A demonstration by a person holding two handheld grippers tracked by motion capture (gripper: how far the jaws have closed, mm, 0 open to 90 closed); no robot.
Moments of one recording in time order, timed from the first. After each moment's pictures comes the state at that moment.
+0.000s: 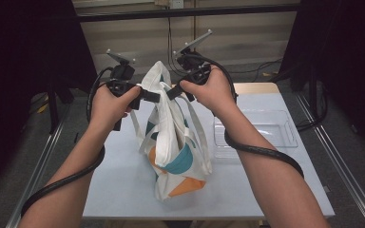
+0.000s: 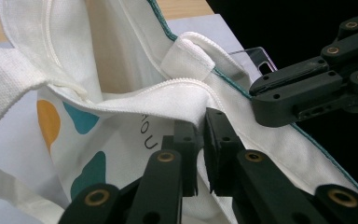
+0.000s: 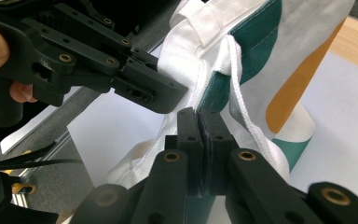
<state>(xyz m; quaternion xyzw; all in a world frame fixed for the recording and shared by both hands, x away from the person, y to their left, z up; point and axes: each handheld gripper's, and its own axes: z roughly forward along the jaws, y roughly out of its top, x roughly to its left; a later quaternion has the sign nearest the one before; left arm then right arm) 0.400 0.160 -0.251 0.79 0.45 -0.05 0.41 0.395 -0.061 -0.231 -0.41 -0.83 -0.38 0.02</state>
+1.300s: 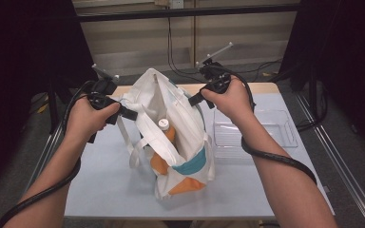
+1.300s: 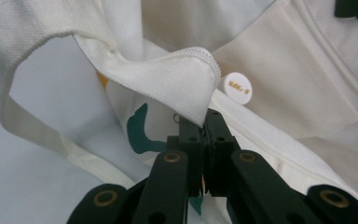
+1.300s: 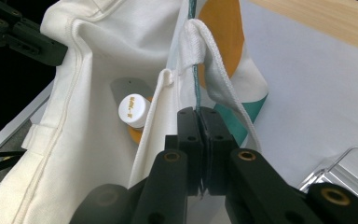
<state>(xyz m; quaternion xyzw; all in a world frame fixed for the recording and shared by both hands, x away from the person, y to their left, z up) 0.393 0.210 -0.275 0.83 0.47 -0.05 0.30 0.396 -0.109 -0.266 -0.45 -0.82 -0.35 0.00</state>
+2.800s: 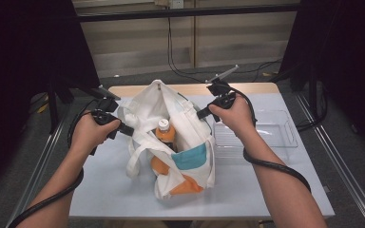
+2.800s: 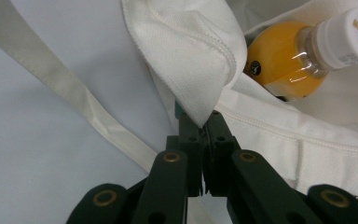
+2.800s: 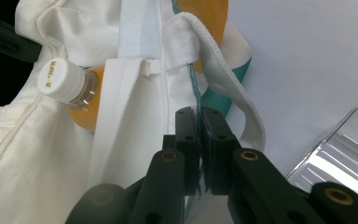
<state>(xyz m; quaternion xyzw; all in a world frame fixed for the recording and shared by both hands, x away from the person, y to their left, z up) 0.399 0.226 -0.337 0.83 0.49 -0.06 0.25 0.404 -0.132 -0.334 -0.48 -0.81 -0.34 0.02</state>
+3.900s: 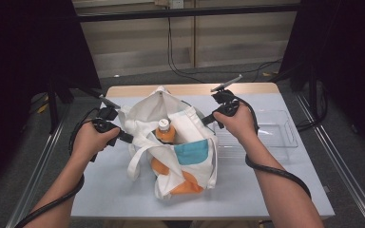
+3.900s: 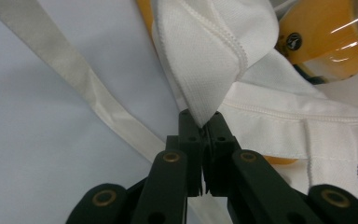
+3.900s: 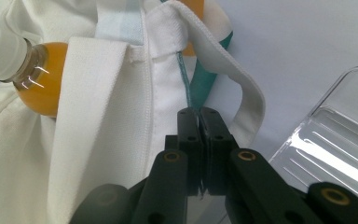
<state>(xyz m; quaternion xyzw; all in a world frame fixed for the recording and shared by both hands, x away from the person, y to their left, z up) 0.397 0.236 -0.361 0.83 0.49 -0.08 0.26 0.403 -0.145 -0.363 -0.49 -0.80 -0.33 0.02</state>
